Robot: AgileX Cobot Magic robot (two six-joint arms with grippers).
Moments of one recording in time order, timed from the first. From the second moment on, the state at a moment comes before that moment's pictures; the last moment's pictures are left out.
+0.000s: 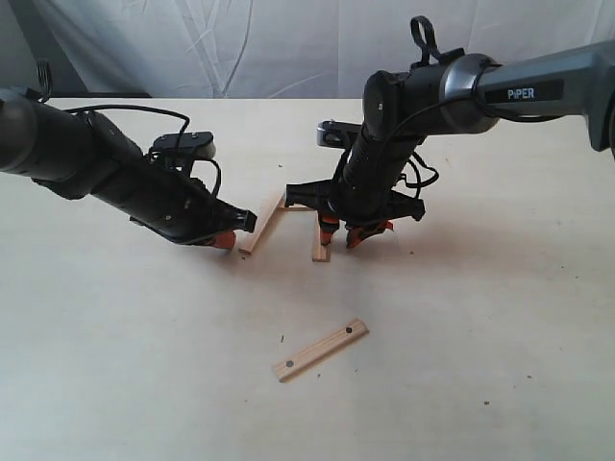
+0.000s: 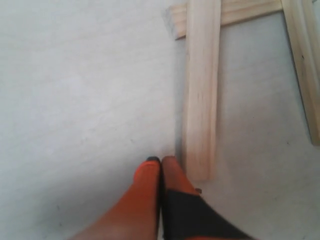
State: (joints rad) left arm -0.19 2.00 -1.07 -0.89 0.40 0.71; right arm 0.52 2.19 -1.50 0.24 0.75 0.28
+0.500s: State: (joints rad) left arm -0.19 2.00 -1.07 -0.90 0.37 0.74; right arm 0.52 2.19 -1.50 0.24 0.75 0.28
